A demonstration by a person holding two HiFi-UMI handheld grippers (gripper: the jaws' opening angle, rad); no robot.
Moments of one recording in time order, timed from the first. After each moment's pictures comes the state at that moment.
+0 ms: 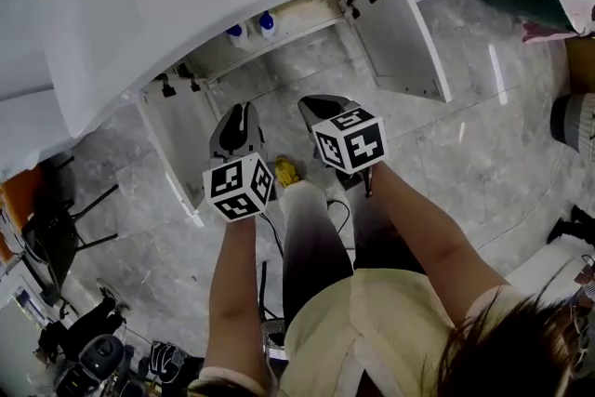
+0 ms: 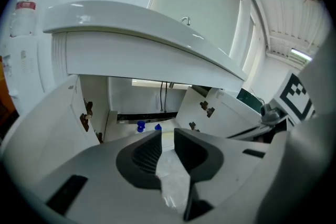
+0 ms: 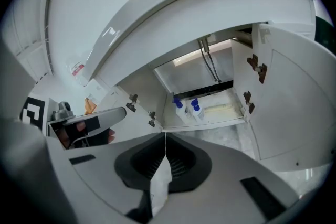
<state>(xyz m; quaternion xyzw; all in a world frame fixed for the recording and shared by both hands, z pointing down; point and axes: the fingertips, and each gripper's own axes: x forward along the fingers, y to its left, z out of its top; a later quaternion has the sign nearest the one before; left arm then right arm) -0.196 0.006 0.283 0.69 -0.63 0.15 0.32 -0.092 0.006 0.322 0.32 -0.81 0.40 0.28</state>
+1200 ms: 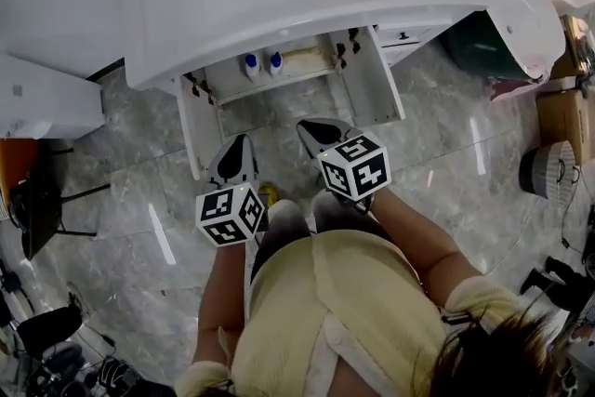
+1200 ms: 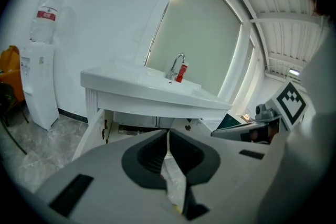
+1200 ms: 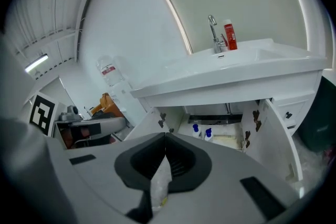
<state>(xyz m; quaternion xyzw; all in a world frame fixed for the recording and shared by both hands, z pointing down) -0.195 0.096 0.114 0.70 -0.64 0.07 0.31 -0.091 0.062 0.131 0.28 -0.88 0.29 0.25</state>
